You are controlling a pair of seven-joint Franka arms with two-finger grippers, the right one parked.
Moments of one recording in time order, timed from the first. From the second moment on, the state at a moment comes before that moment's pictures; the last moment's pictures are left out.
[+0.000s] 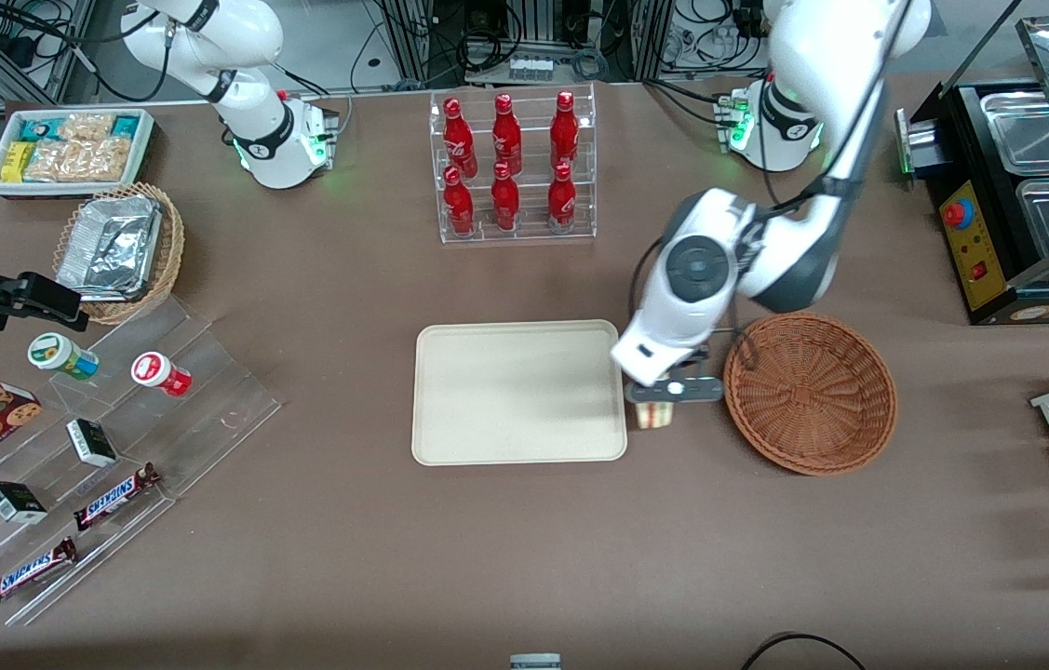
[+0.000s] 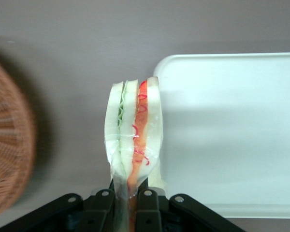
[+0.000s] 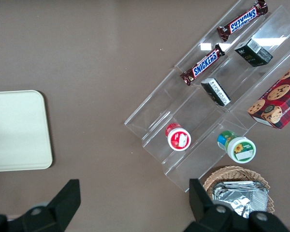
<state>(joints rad) -0.56 0.45 -0.03 -1.72 0.03 2.13 -0.60</state>
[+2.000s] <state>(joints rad) -0.66 0.76 -0.06 -1.41 0.02 2.20 -0.66</state>
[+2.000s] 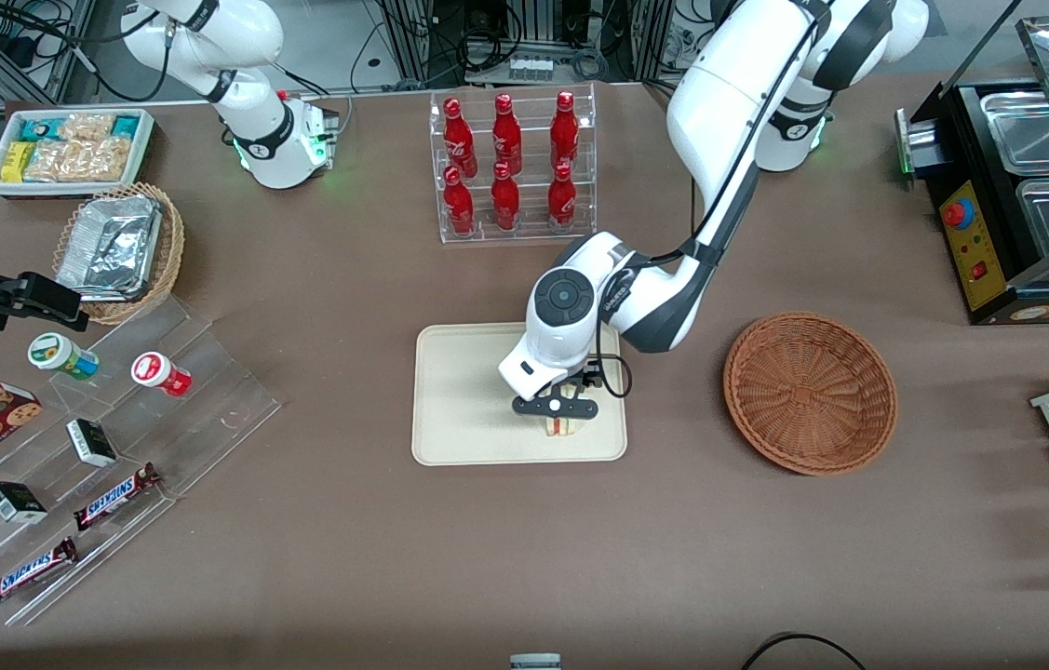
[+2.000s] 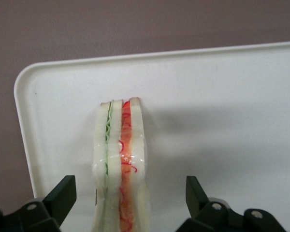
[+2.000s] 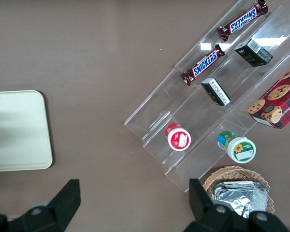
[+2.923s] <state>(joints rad) -0.37 0.56 -0.04 -1.39 -0.01 1.95 -0.51</state>
